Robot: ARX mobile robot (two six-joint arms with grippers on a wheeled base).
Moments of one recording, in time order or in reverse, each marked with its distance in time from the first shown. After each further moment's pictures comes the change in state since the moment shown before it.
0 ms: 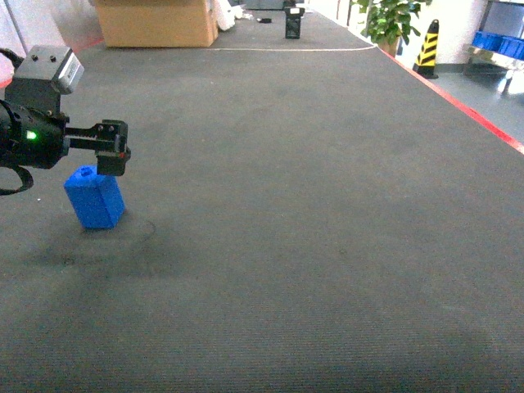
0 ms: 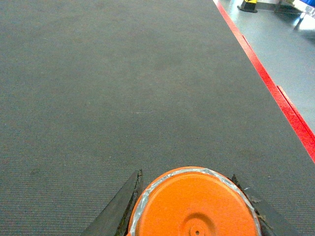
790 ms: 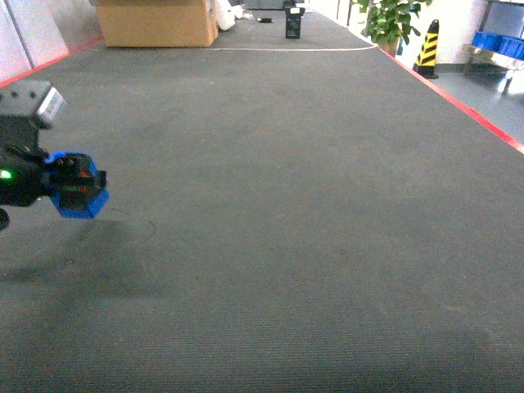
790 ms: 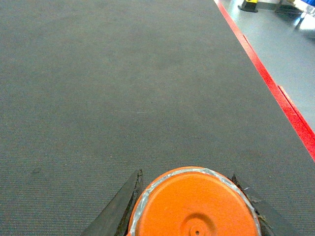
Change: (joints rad) left arm 0.028 -0.066 -0.172 0.068 0.047 -0.005; right arm 0.000 0.000 0.000 0.000 0.000 0.000
